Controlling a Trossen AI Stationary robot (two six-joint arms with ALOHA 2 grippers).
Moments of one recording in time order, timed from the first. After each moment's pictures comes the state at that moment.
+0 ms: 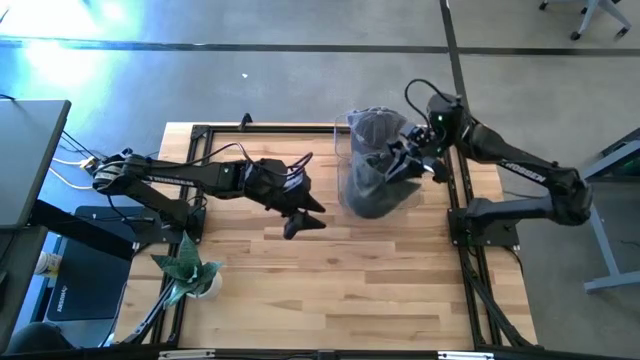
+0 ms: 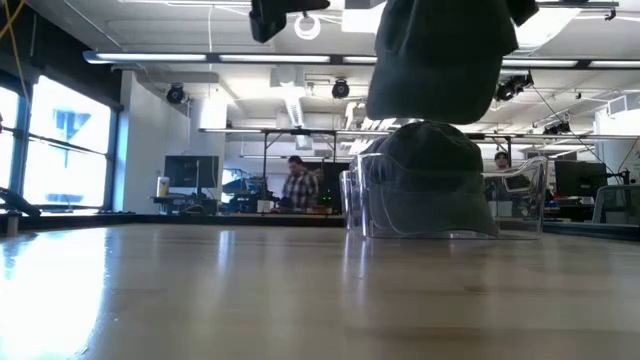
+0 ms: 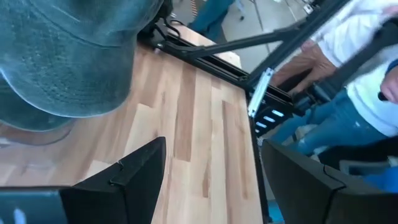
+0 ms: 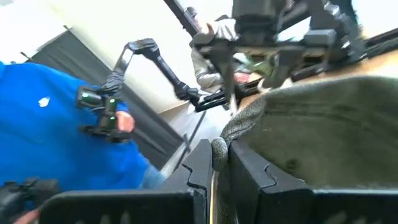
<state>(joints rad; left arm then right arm) -0.04 1.38 1.21 -0.23 0.20 -0.48 -0.57 1.09 1.04 -0.27 -1.19 0.35</state>
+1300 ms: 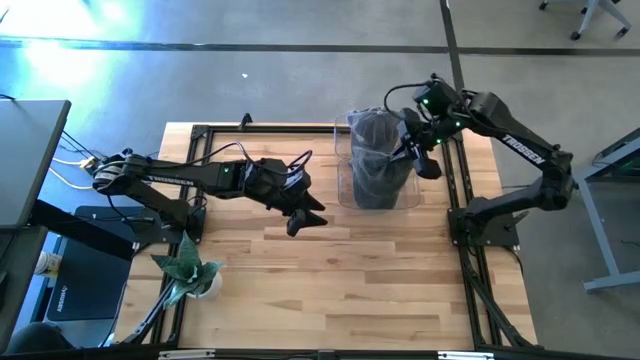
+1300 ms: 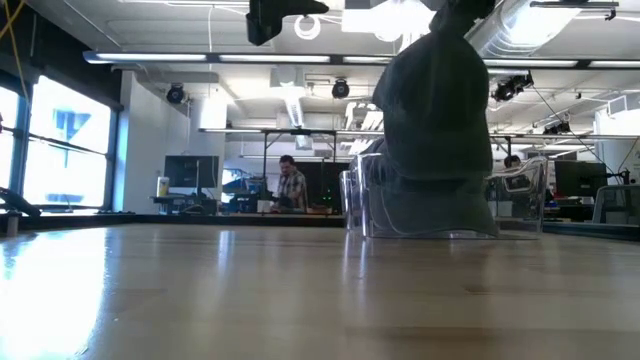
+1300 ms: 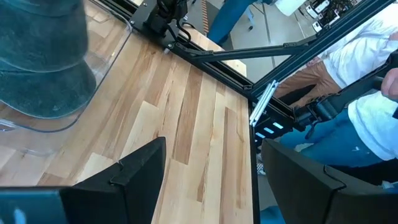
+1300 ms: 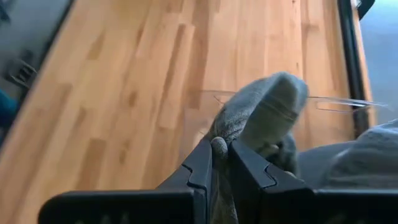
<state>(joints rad) -0.04 1.38 1.21 -0.24 0.17 -0.59 -0.58 1.30 1.54 -1.20 -0.51 -0.51</state>
